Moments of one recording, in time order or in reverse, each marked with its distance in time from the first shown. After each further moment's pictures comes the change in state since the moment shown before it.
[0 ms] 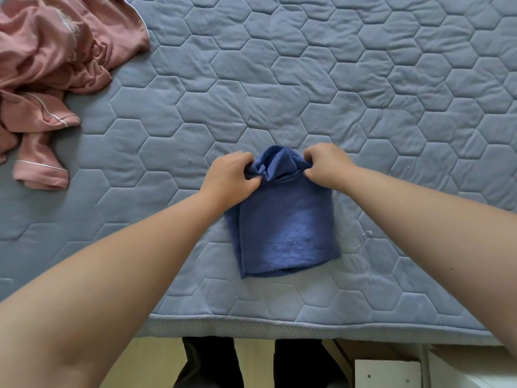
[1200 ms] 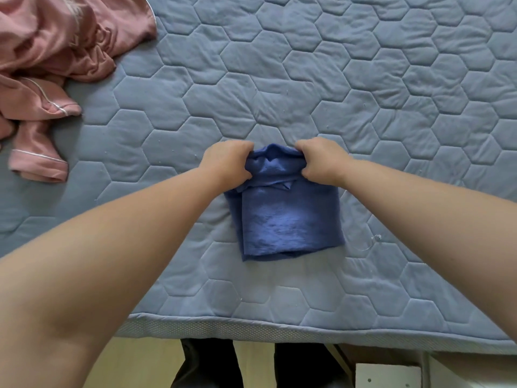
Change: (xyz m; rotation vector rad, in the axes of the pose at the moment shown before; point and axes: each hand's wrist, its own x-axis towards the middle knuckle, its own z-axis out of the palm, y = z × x) left_hand 0.028 -0.023 -0.014 0.341 -0.242 -0.063; right_hand 0.023 -0.018 0.010 -0.144 -0.010 -0.227
